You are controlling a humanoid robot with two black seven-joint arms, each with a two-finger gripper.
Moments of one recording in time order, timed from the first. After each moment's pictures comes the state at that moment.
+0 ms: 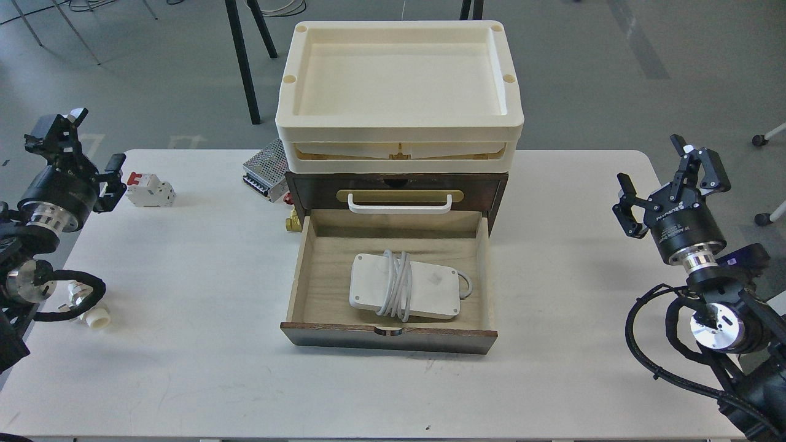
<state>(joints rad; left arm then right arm) -0.64 0.52 -0.62 -0.44 0.14 -0.40 -0.49 0.27 -0.35 1.21 0.99 -0.44 0.28 0.39</state>
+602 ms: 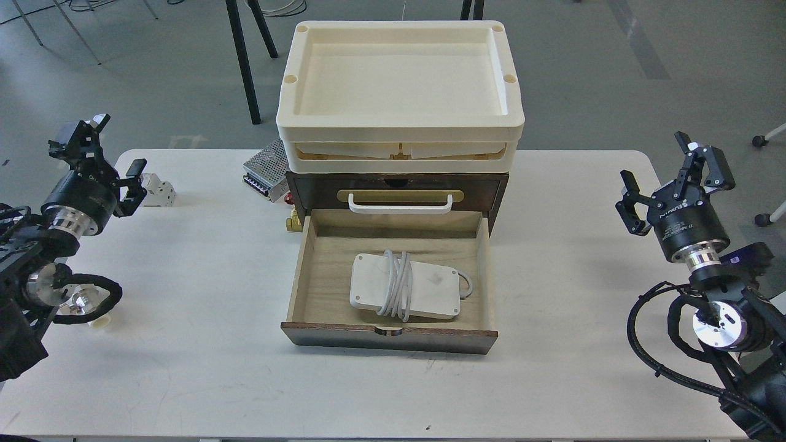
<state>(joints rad) -0.63 0.48 -0.61 -0.45 0.14 -0.41 -0.49 0.27 -0.35 1.22 0.99 -0.44 0.28 0.39</state>
